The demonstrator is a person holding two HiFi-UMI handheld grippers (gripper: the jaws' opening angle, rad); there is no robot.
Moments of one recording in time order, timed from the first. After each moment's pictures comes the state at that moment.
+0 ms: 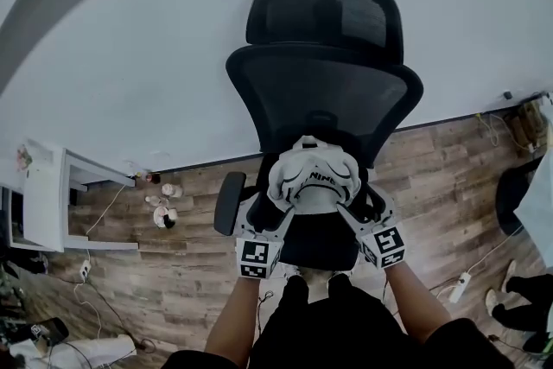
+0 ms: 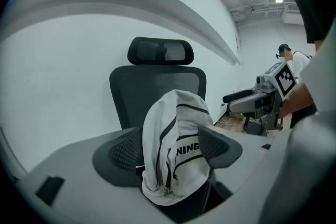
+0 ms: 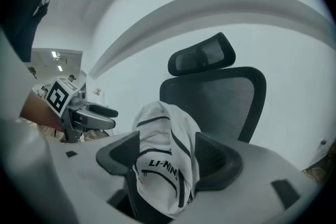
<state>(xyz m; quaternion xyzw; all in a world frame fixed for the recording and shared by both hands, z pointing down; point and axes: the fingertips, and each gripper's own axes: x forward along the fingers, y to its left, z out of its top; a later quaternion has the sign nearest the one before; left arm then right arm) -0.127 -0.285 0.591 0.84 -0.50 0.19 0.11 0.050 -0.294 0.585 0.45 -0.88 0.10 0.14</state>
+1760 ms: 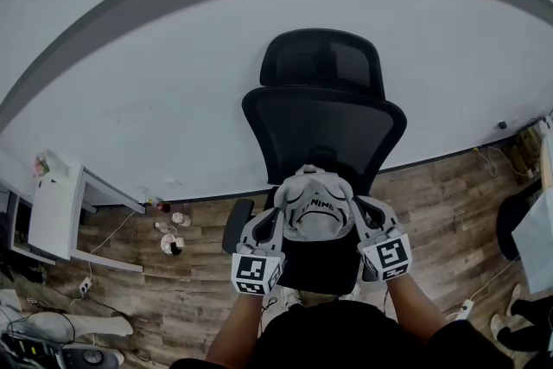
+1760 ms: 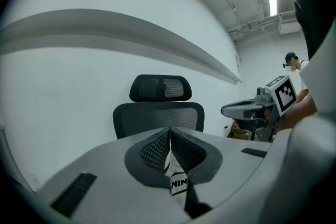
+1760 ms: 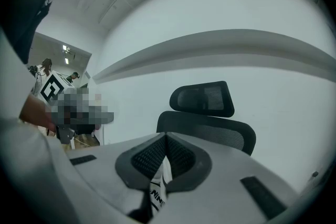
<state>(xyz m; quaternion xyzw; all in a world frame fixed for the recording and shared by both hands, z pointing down) -0.112 -0.272 0.460 0.84 -0.53 0.09 0.06 0.058 -0.290 0.453 0.46 -0.88 -0.01 0.09</state>
